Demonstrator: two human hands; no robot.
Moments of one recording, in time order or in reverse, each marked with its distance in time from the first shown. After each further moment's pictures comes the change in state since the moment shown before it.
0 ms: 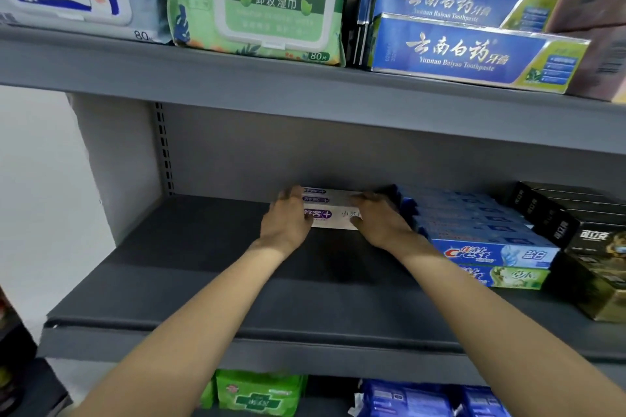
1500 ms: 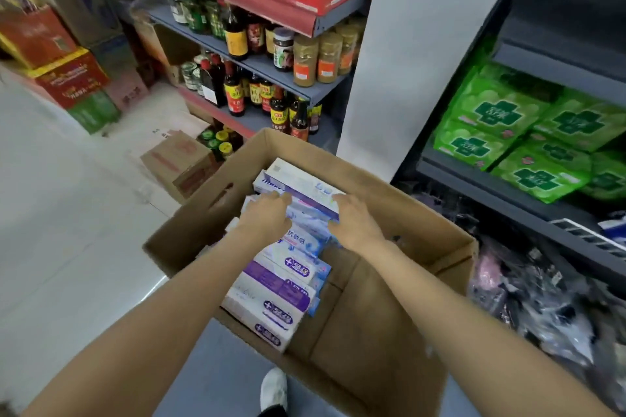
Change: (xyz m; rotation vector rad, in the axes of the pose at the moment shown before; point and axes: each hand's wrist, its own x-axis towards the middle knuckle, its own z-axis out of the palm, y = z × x) left_hand -0.560 -0.417 -0.167 0.344 -0.411 -0.522; right_hand -0.400 -0.482 0.269 0.256 -0.615 -0.361
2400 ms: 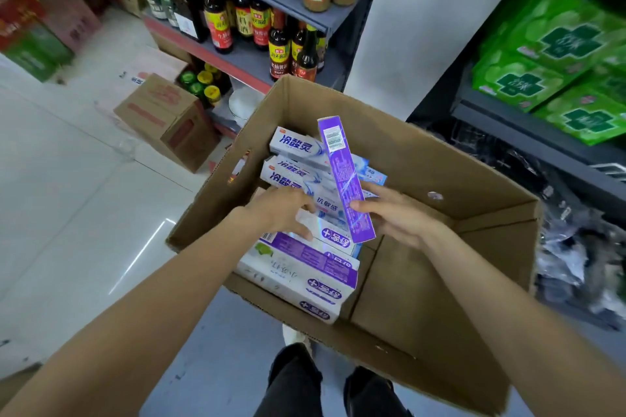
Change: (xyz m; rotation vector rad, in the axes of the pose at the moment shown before) left_hand 0.024 -0.066 0.035 -0.095 -0.393 0.357; right_hand 0.004 0.001 0.036 1.152 -0.347 0.364
